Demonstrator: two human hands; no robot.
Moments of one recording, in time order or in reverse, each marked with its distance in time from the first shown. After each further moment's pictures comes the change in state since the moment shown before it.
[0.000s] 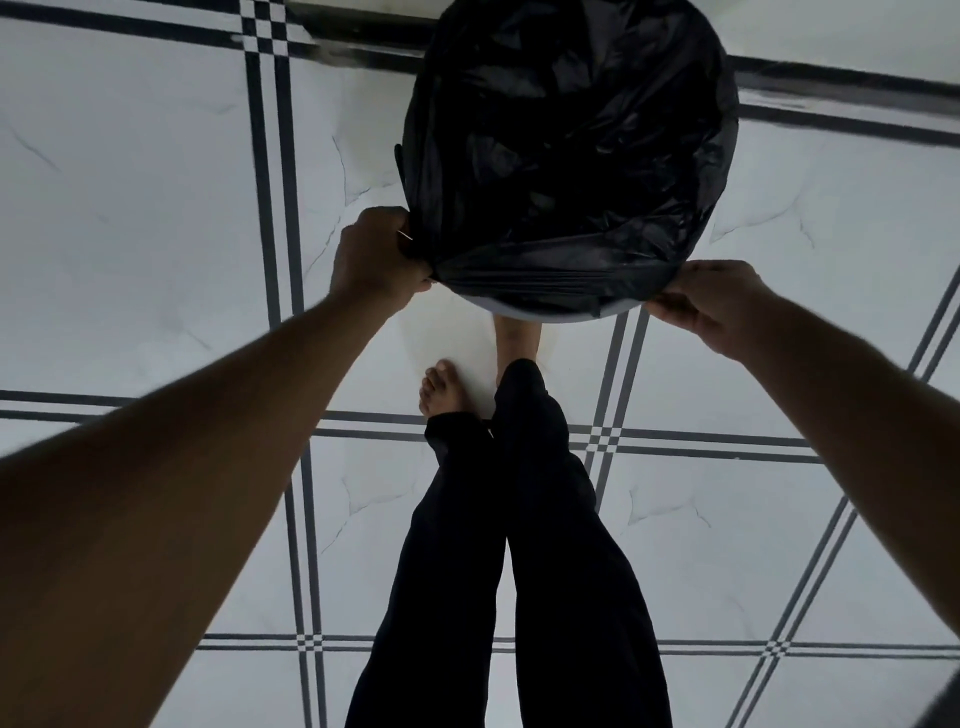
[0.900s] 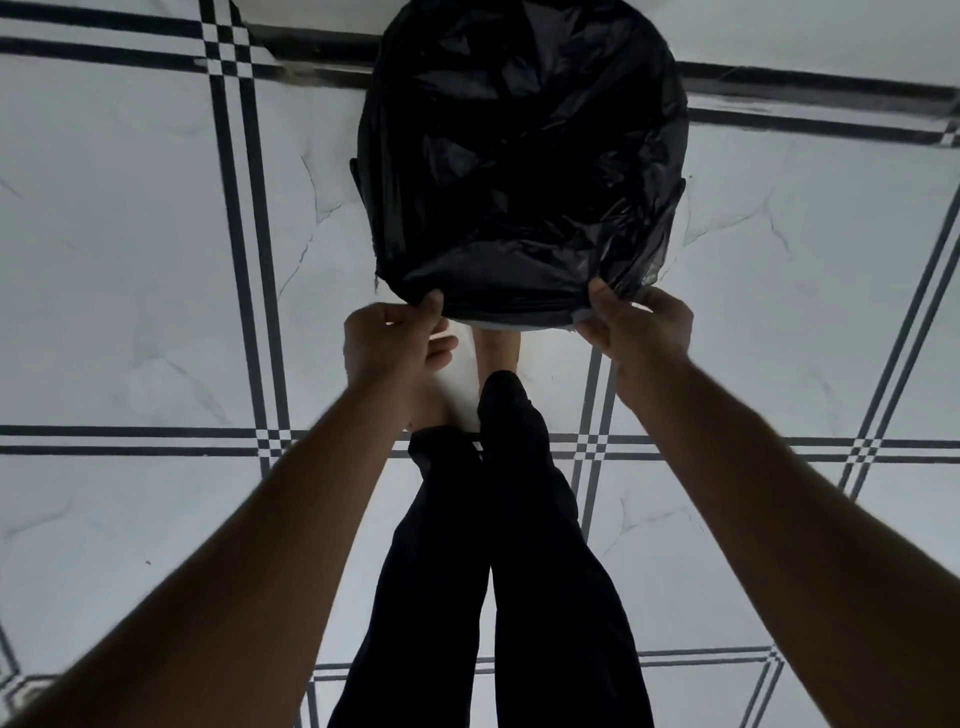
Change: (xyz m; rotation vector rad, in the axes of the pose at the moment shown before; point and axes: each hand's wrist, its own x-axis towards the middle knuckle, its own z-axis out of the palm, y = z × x) left_hand -0.058 0.011 0.050 -0.708 0.069 -0.417; right_hand -0.038 0.038 0.041 0.347 0.146 -0.116
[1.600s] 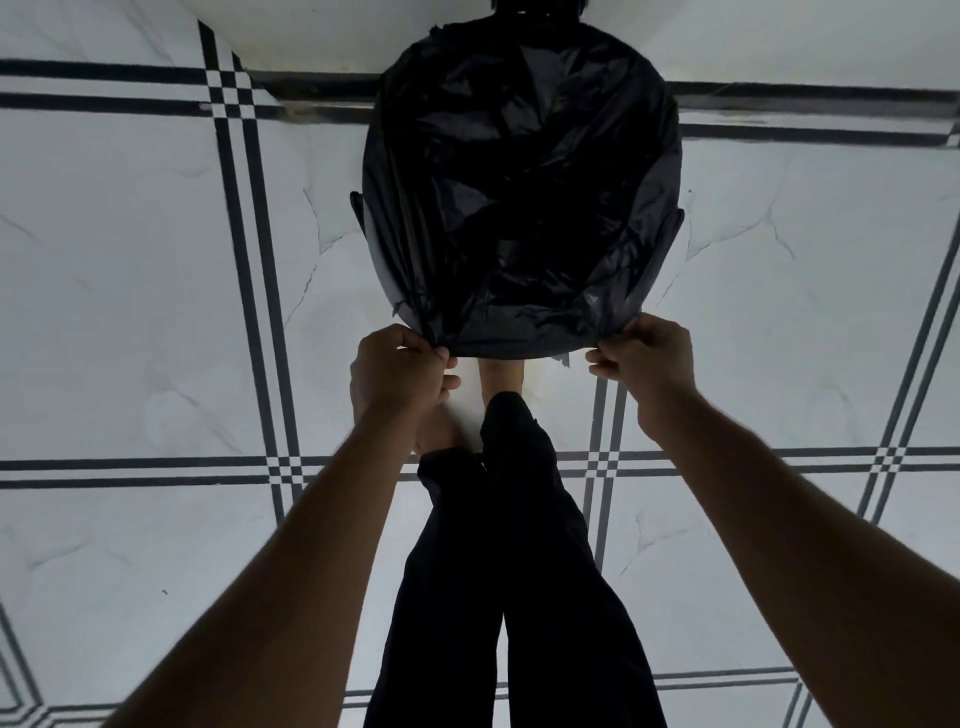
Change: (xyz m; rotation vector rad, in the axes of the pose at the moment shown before) left_hand 0.008 -0.002 0.006 0.354 0.039 0.084; right_hand 0.021 0.009 -0.020 -0.322 -0.144 -0.144
